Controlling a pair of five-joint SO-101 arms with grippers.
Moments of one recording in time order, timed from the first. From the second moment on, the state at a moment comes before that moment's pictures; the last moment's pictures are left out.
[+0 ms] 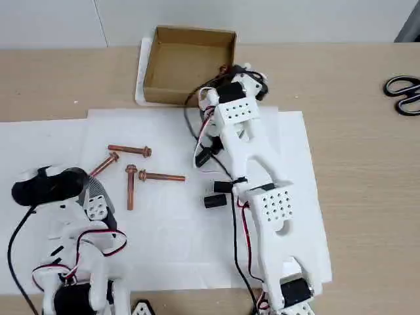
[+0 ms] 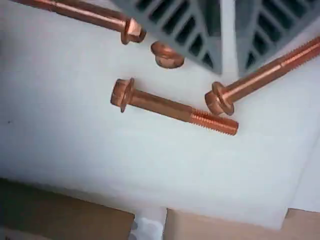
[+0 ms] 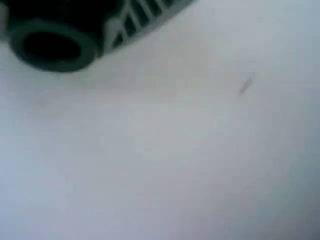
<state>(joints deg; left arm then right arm) -12.0 -103.5 74.7 65.6 11.0 -23.8 54.4 -60.4 94.9 -46.6</state>
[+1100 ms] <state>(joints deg) -12.0 -103.5 68.3 67.8 15.3 -22.0 23.7 -35.3 98.8 -29.8</state>
